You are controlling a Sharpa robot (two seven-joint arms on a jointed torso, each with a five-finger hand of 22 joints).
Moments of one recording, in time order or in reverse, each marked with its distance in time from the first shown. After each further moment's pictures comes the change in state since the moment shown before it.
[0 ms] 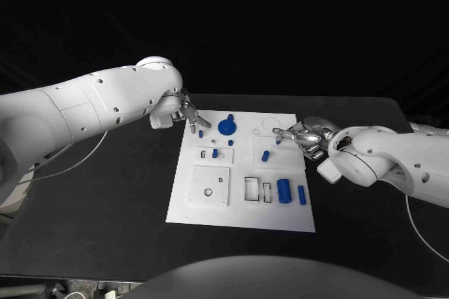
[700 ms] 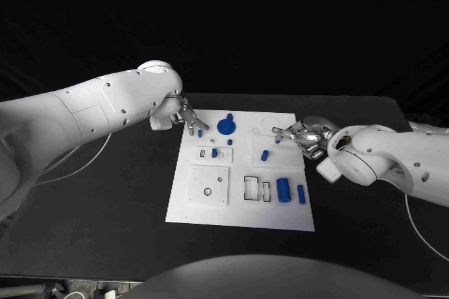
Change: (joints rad) left arm -0.026 0.046 -0.004 -0.098 0.004 0.030 0.023; left_hand 0.000 0.000 0.000 0.000 0.000 0.000 0.000 0.000 0.003 0.000 0.000 0.000 0.000 0.000 0.000 0.000 0.000 0.000 0.000 0.000 0.000 0.000; right arm 0.000 -0.004 0.000 0.005 0.001 0.000 -0.001; right_hand 0.000 0.000 0.000 0.000 0.000 0.000 0.000 0.000 0.000 0.000 0.000 0.000 0.000 0.000 0.000 0.000 0.000 0.000 0.000 0.000 0.000 0.000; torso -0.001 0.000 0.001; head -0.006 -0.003
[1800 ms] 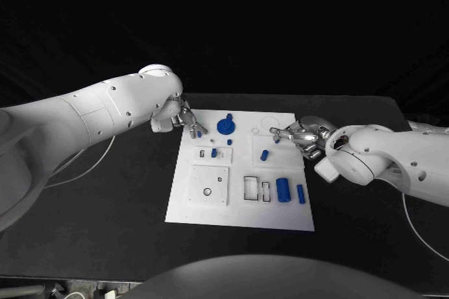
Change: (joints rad) left arm -0.023 0.033 0.000 -0.068 0.001 0.038 0.055; left_hand 0.082 0.003 0.019 -0.003 0.070 0.000 0.000 -0.012 0.006 0.000 0.000 0.000 0.001 0.000 0.000 0.000 0.000 0.000 0.000 0.000 0.000 0.000; right arm 0.000 0.008 0.000 0.000 0.001 0.000 -0.002; right_hand 0.000 0.000 0.000 0.000 0.000 0.000 0.000 0.000 0.000 0.000 0.000 0.000 0.000 0.000 0.000 0.000 0.000 0.000 0.000 0.000 0.000 0.000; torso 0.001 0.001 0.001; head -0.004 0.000
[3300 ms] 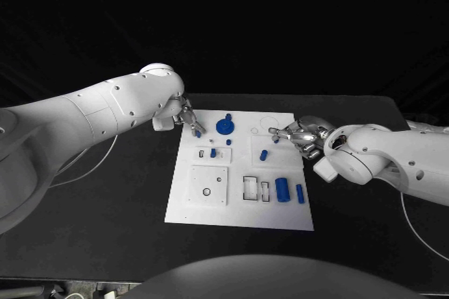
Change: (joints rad) left arm 0.000 0.026 0.000 -0.035 -0.022 -0.005 0.034; left_hand 0.095 0.016 0.081 -0.003 0.004 0.004 -0.004 -0.012 0.004 0.000 0.000 0.000 0.000 0.000 0.000 0.000 0.000 0.000 0.000 0.000 0.000 0.000; right arm 0.000 0.003 0.000 -0.002 0.000 0.001 -0.005; right_hand 0.004 0.004 -0.007 0.001 0.000 0.000 0.000 0.000 0.000 0.000 0.000 0.000 0.000 0.000 0.000 0.000 0.001 0.000 0.000 0.000 0.000 0.000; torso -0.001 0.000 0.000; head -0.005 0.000
